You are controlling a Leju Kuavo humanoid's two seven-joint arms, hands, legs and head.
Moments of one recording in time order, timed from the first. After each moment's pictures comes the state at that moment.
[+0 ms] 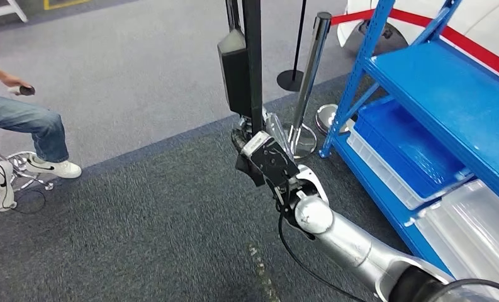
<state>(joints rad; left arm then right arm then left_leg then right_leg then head) -0.09 0.10 -0.80 -0.27 1.00 0.46 -0.49 -0.32 -0.29 0.54 -1.93 -0.05 -0.47 -0.03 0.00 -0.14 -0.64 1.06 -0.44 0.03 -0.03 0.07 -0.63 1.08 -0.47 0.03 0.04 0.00</state>
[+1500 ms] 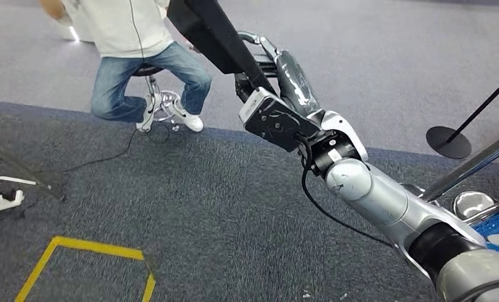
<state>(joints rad) -0.09 0.11 -0.80 -0.26 1.02 0.46 -0.48 -0.58 -0.50 0.52 -2.12 0.11 -0.33 0.30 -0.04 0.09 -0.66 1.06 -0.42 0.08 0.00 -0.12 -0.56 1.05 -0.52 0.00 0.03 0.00</state>
